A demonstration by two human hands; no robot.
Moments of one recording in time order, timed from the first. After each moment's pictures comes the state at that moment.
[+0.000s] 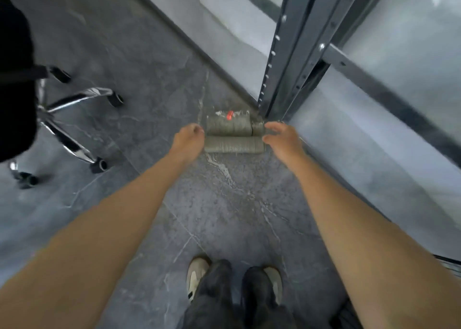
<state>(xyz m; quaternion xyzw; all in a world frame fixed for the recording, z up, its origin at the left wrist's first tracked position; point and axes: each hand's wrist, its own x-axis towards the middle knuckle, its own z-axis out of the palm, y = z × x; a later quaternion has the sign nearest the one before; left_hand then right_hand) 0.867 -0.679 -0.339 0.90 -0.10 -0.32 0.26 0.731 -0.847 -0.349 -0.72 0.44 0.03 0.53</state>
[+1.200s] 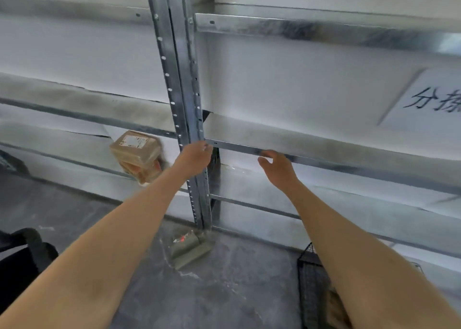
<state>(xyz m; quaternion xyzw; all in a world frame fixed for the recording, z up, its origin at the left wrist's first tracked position) 0.745 -0.725 0.286 0.78 -0.55 -0.20 0.22 0.540 -0.793 0.255 -0.73 0.55 -0.22 0.34</state>
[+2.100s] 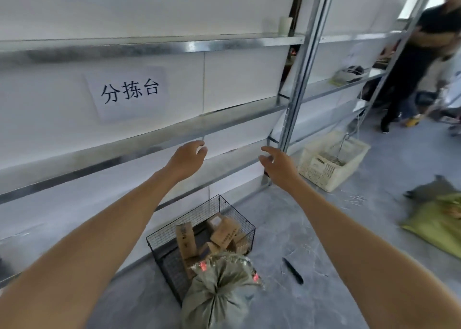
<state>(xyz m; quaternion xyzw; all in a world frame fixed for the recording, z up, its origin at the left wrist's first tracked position) 0.140 -0.627 0.333 0.44 -0.84 -0.26 0.19 -0.064 -0.498 0.319 -0.48 0.80 -0.34 0.13</state>
